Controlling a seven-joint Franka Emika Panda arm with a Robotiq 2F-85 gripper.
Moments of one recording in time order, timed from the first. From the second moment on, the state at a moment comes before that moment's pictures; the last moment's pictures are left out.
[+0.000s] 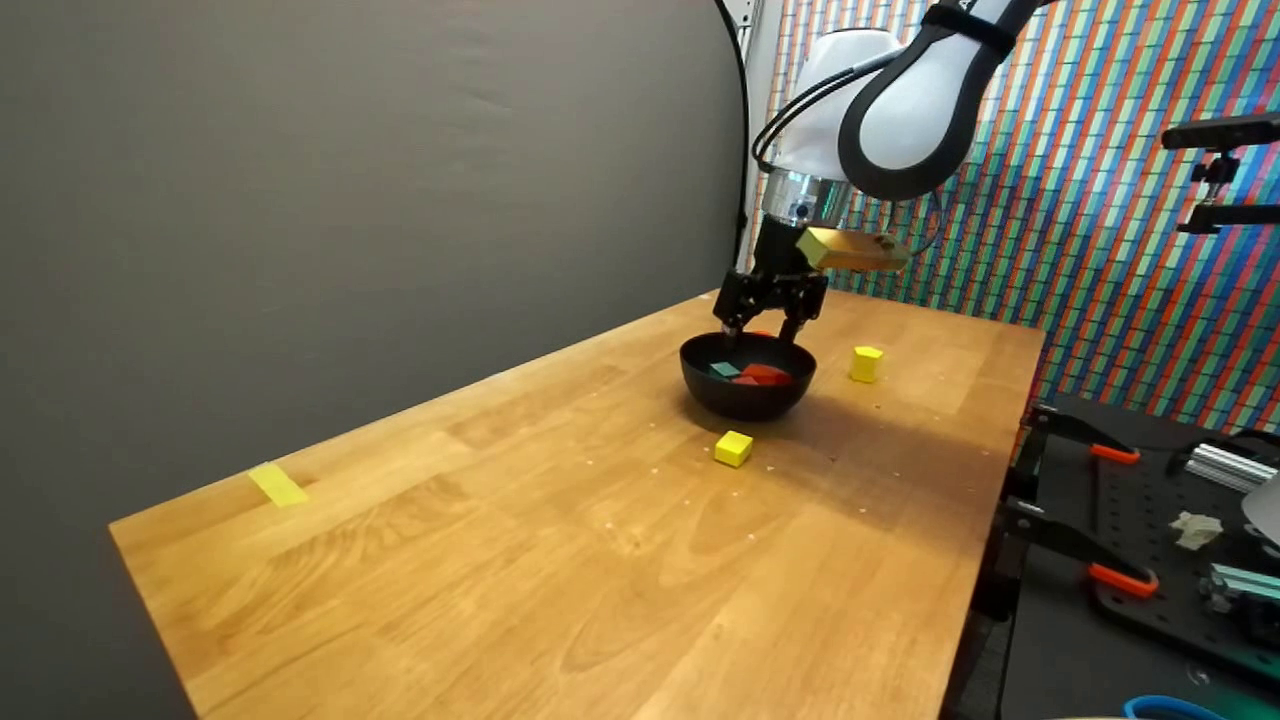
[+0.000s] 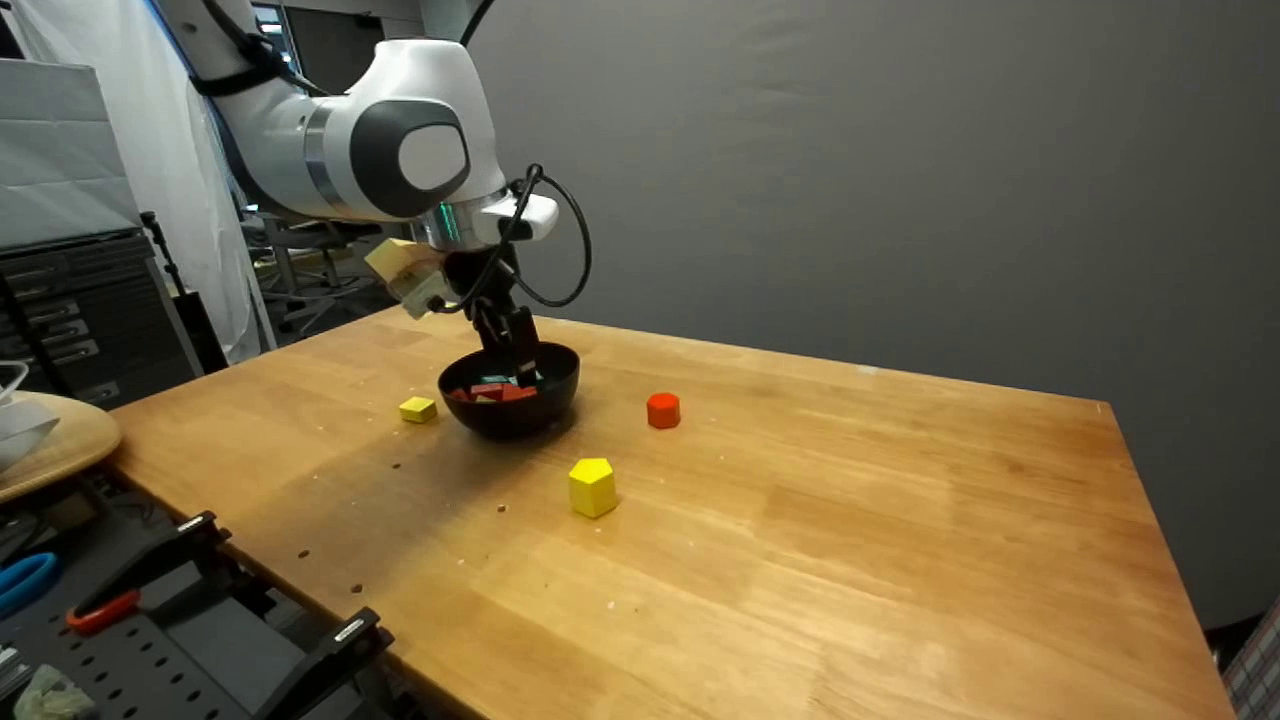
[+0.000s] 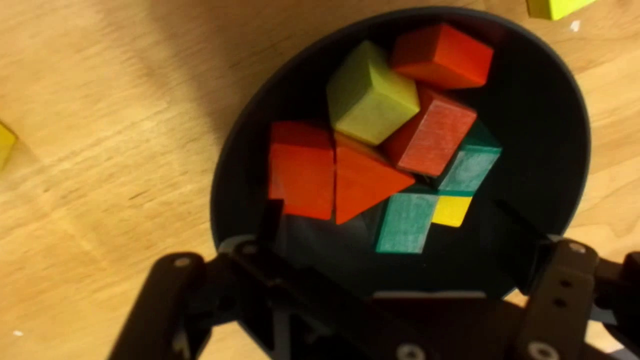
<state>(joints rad) -0.21 0.31 0.27 -2.46 -0.13 2.92 0.50</state>
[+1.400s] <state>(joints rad) 0.21 0.54 -0.12 -2.17 -0.15 2.73 0.37</state>
